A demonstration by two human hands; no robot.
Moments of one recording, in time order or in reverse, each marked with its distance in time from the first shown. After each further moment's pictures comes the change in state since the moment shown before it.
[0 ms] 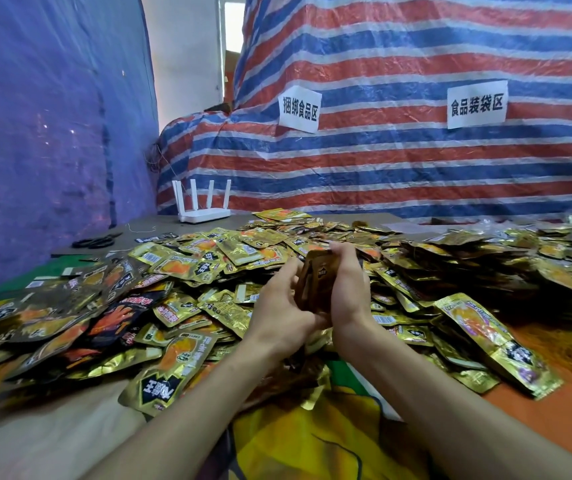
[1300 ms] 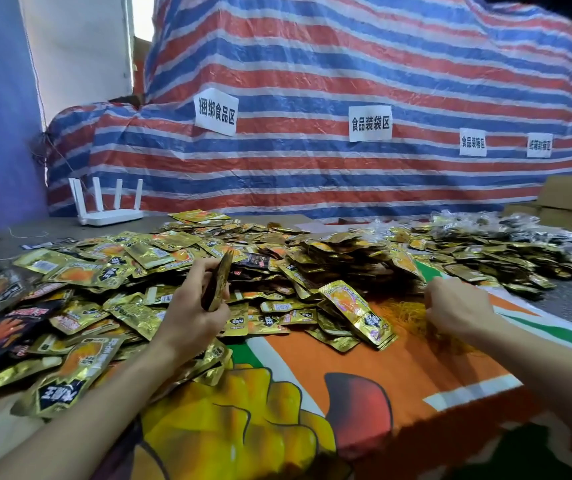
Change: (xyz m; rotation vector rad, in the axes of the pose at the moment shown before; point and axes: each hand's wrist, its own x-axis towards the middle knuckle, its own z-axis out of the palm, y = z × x) left_hand -0.014 0.004 0.001 0.053 -0.049 0.243; right_hand -0.024 -0.136 -0.265 -2.133 0.343 -0.005
